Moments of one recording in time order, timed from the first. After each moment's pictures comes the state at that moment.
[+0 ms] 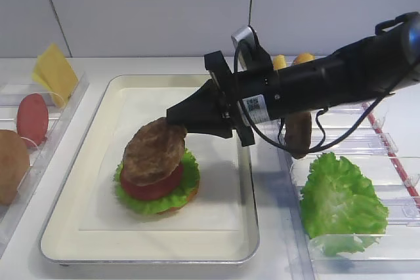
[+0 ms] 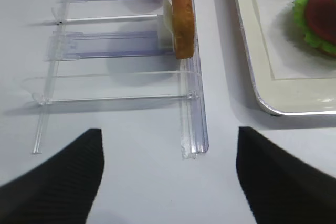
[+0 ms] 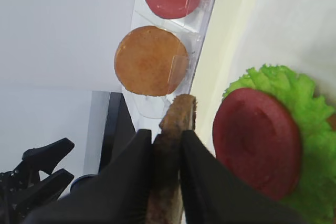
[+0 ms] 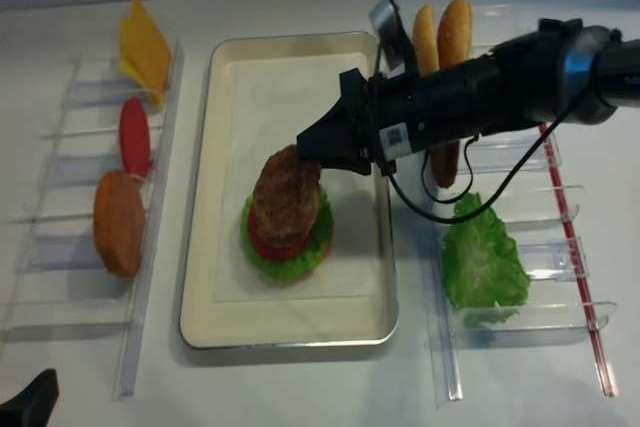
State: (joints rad) left arm -0.04 0.12 -0.49 0.04 1.18 -0.07; right arm 0.33 1.94 -1.03 1.70 1.14 -1.04
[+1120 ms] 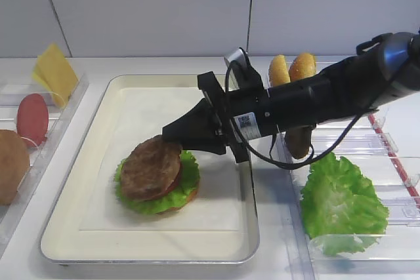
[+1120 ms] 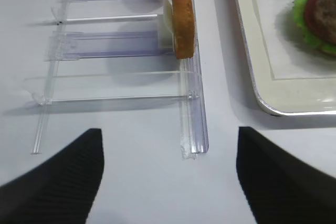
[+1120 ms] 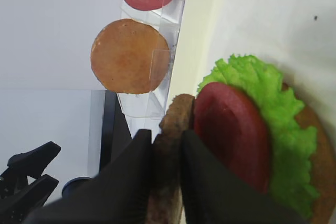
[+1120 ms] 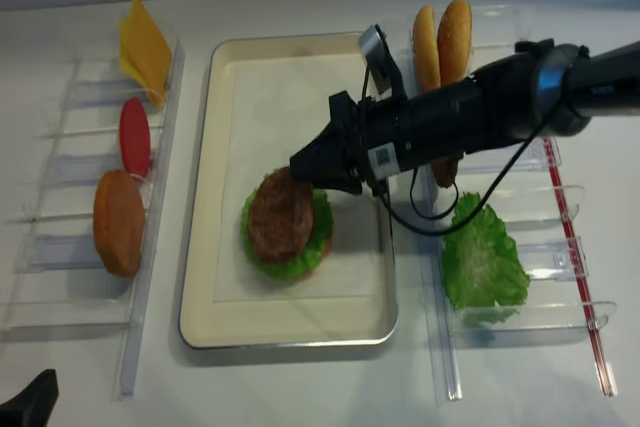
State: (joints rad) left arm -0.04 0.12 -0.49 0.04 1.18 -0.07; right arm 0.36 2.02 -1.03 1.73 1.15 -1.06
